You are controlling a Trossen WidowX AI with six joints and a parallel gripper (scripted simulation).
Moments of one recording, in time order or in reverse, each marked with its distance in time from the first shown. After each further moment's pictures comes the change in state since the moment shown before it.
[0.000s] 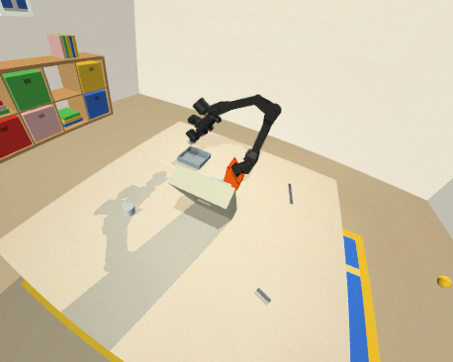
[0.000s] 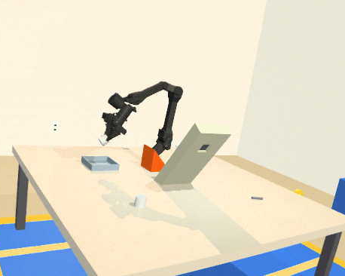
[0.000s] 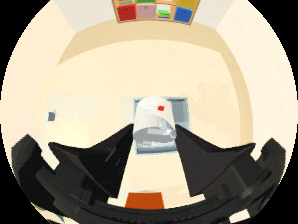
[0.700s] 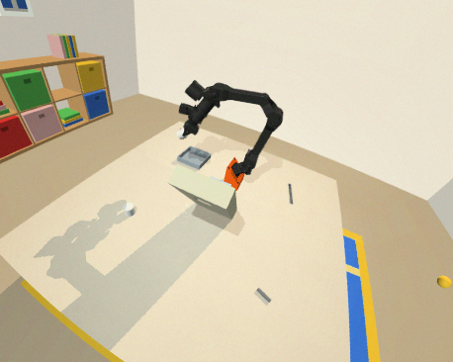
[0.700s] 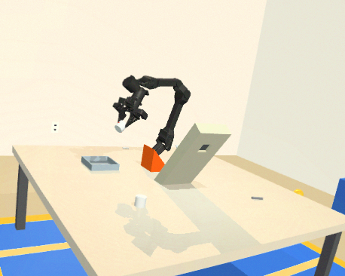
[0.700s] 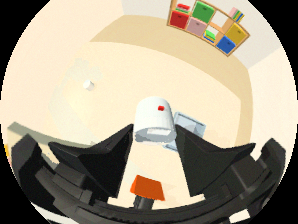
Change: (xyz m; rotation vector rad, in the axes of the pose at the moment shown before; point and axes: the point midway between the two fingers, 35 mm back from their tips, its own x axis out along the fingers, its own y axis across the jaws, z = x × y) arm -0.099 0.117 0.028 -0.387 -0.006 0.224
